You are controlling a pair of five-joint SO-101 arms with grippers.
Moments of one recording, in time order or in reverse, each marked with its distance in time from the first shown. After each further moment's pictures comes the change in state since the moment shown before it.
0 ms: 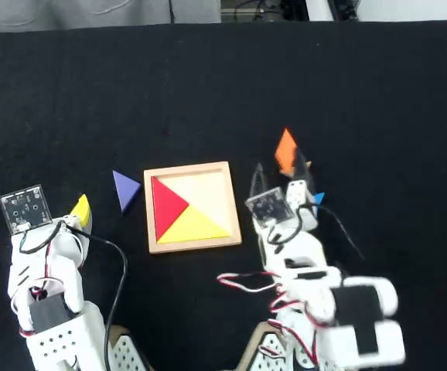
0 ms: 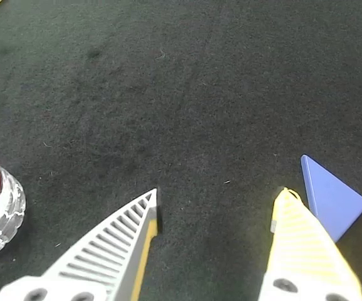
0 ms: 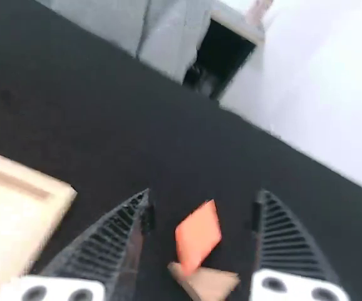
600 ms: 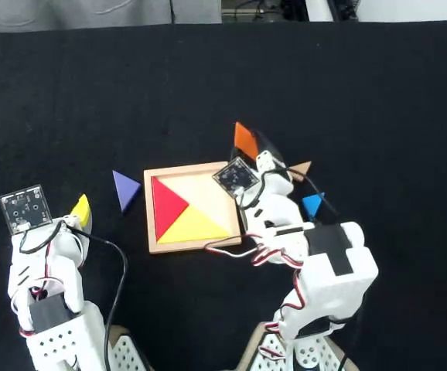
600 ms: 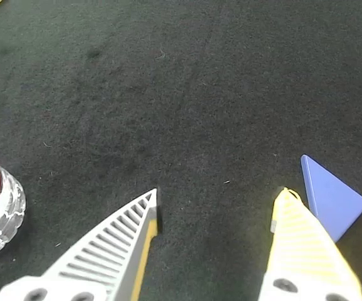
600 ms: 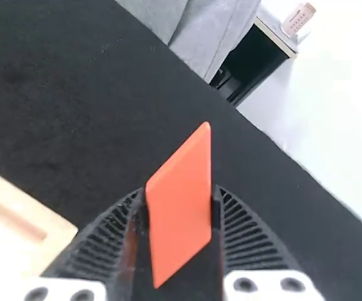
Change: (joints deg) left arm 0.0 0.0 0.0 0.0 0.0; right arm -5.3 25.7 -25.1 0.5 8.9
